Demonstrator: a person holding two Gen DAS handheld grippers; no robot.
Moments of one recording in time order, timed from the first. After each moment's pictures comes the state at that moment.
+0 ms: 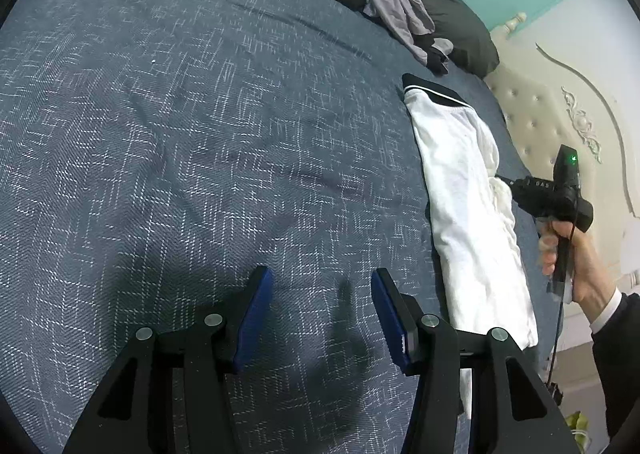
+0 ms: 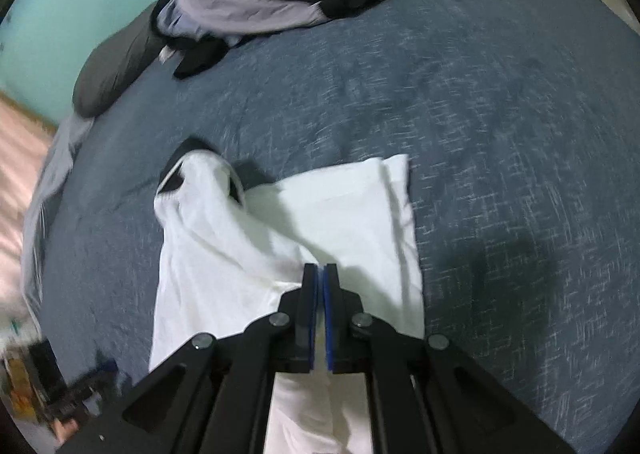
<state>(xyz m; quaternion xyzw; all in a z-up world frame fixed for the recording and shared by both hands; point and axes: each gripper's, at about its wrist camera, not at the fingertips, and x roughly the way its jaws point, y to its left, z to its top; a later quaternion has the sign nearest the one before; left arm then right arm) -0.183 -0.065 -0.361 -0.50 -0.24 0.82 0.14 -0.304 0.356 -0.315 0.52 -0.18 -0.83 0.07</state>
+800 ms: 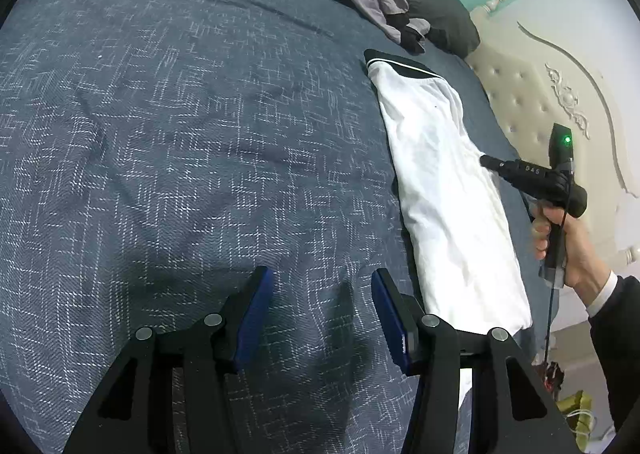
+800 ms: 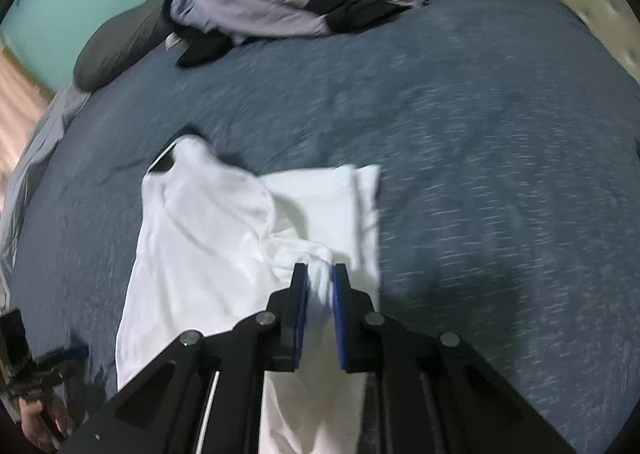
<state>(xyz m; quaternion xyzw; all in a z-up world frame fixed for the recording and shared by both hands) -0.183 -0.033 -0.359 -0.51 -0.22 0.81 0.18 -0.281 0.360 -0.309 0.51 -0.10 -0.85 0.07</state>
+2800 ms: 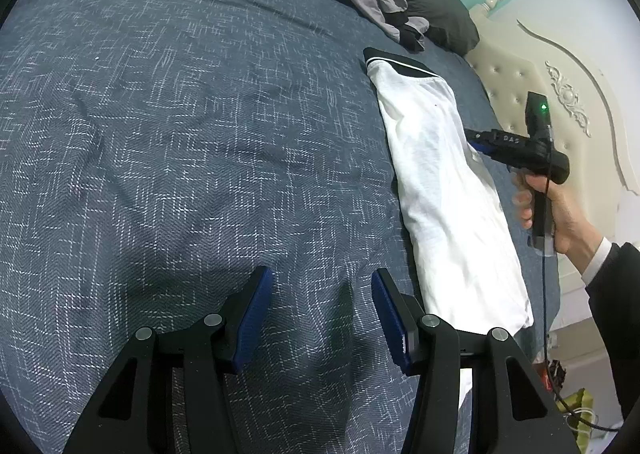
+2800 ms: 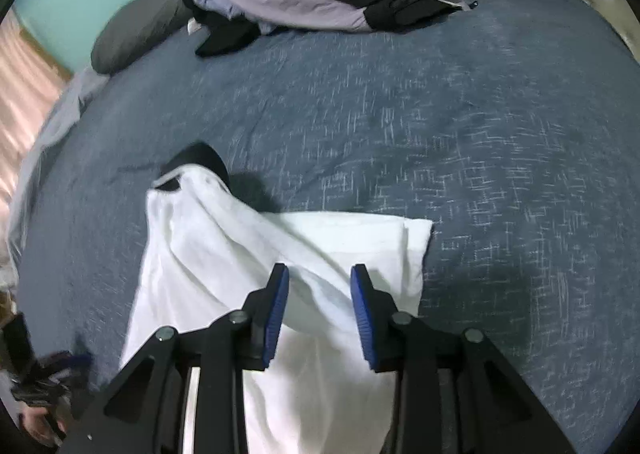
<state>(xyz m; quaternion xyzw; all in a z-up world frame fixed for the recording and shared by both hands) -0.184 -0.033 -0.361 -0.51 -0.22 0.81 0.18 -0.344 0.338 -0.320 0.53 -0.07 -0.84 0.12</state>
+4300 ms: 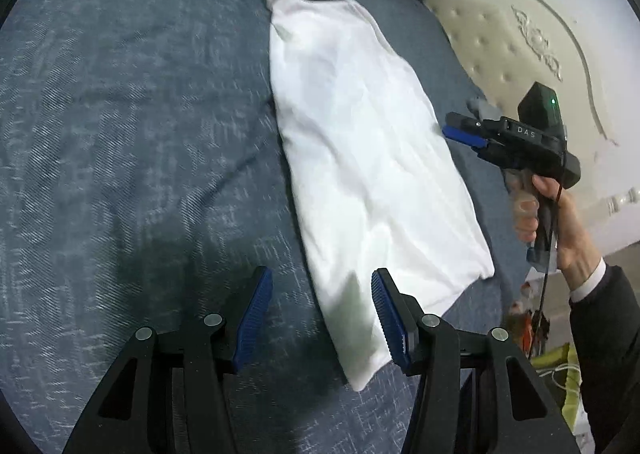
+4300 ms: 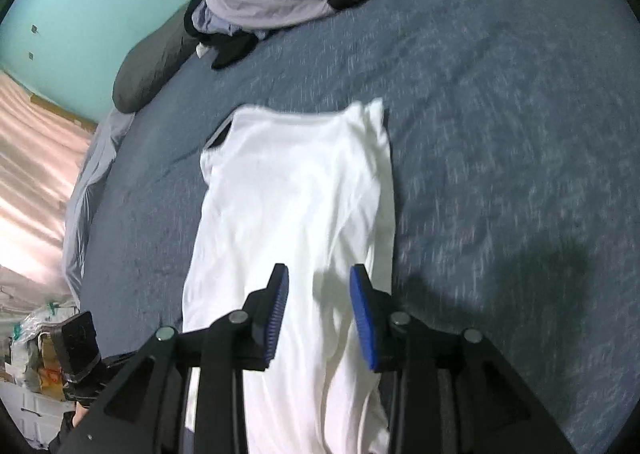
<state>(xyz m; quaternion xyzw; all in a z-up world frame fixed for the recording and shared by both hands) -0.169 0.063 -0.345 -0.56 -0.19 0.76 0.26 -0.227 0.383 -0.304 0.54 -0.21 -0.81 0.14</state>
